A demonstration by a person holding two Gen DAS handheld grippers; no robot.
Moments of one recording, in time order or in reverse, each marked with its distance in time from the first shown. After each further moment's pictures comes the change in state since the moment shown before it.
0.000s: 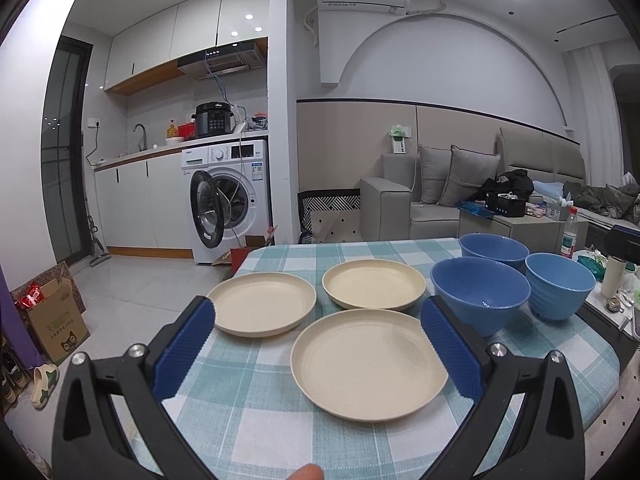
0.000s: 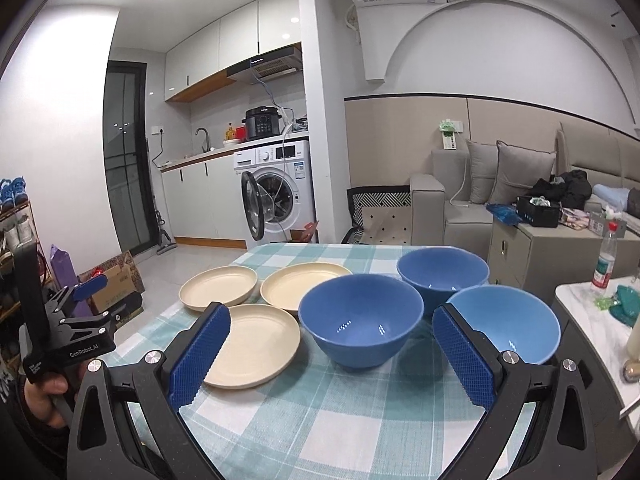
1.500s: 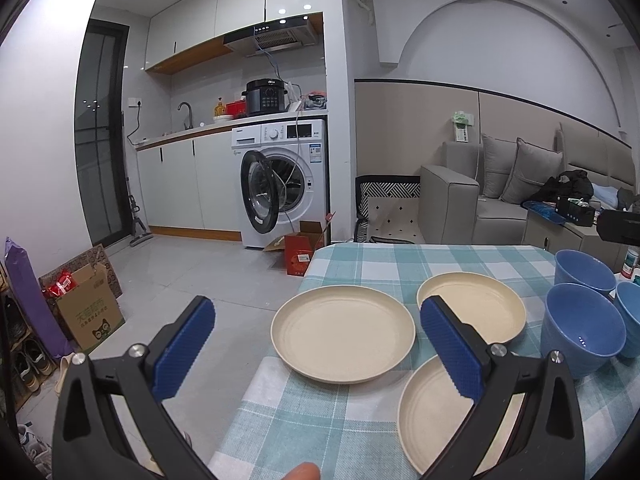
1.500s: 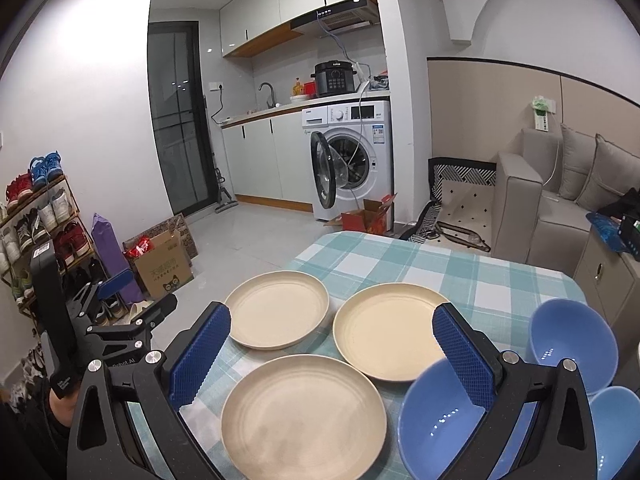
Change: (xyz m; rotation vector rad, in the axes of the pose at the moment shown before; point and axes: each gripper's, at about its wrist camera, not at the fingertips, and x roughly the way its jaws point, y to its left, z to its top) left arm 0.104 0.088 0.029 -0.052 0.093 0.182; right arm 0.208 0.087 0.087 -0.079 0.184 0.266
